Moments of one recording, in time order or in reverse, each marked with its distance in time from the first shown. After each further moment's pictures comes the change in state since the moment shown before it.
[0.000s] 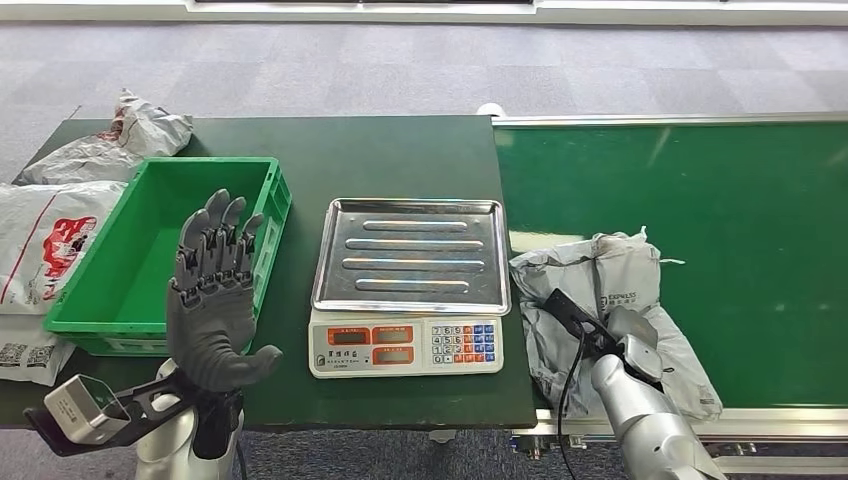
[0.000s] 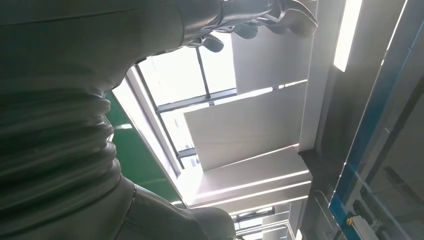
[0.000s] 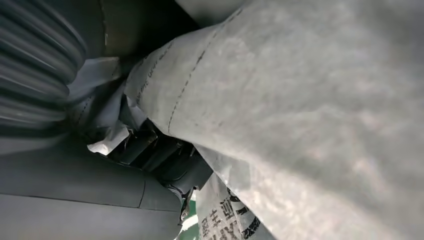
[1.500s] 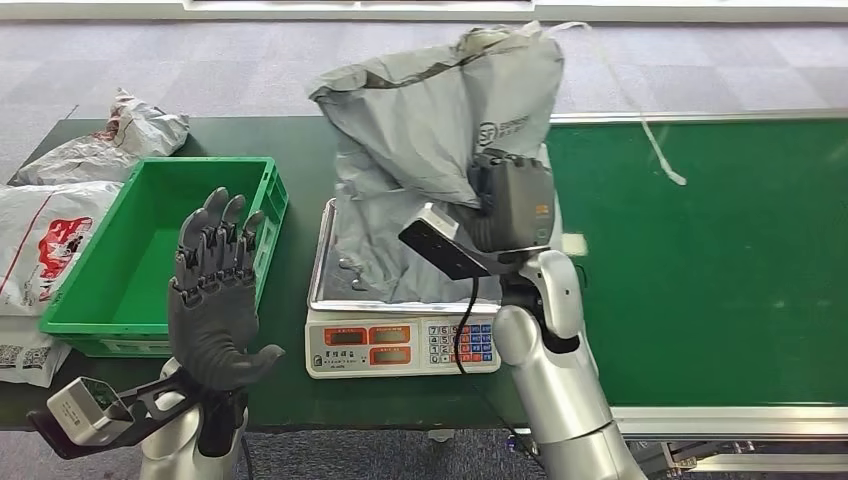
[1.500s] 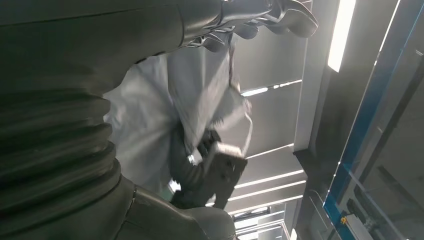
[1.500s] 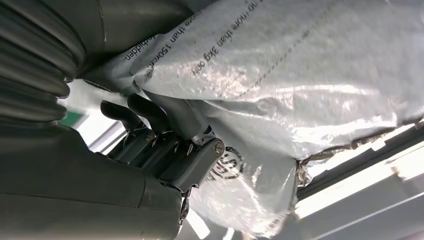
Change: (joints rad) left arm -0.014 -0.001 -0.026 0.015 0.000 0.037 -0.026; right arm 0.094 0.260 0.692 -0.901 -0.373 -0.122 -0.290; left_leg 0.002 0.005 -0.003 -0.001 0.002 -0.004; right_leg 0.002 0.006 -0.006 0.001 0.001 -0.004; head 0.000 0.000
